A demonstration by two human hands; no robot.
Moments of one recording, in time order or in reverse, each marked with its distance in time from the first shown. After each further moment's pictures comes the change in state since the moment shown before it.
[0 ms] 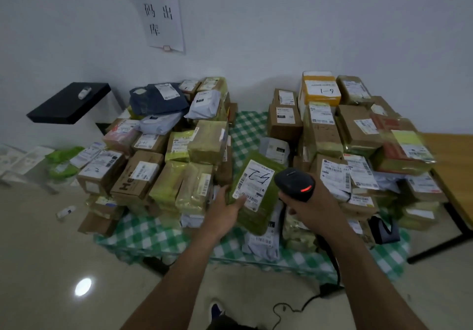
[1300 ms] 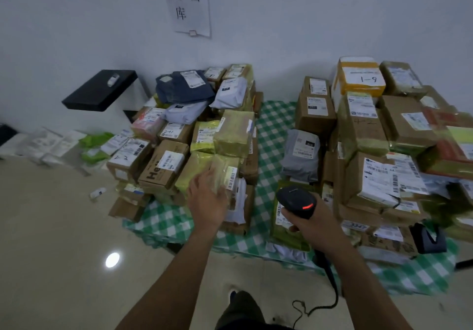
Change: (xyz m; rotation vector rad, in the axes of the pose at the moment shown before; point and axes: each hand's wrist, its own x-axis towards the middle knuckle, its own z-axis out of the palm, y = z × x) left_hand 0.017 -0.040 -0.068 0.435 0.610 0.132; right_hand 0.011 0.034 0.077 0.157 -0.146 0.082
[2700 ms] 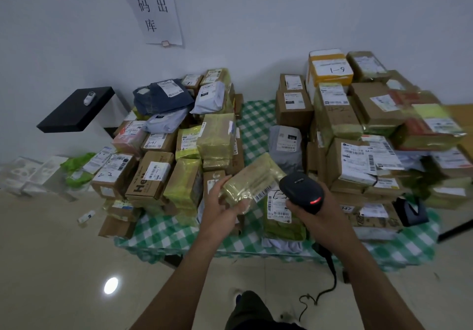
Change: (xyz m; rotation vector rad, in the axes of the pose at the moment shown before) left_hand -0.043 0.038 -0.013 -0.636 -0.466 -0.072; right_hand -0.047 -0.010 -0.022 0.142 0.169 -0.133
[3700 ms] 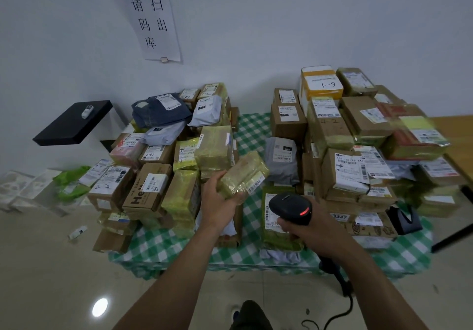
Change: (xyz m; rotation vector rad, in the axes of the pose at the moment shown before) left_hand 0.039 0.013 0.006 0.178 0.123 0.140; right_hand 0.004 -0.004 -0.005 -0.183 -0.198 0.048
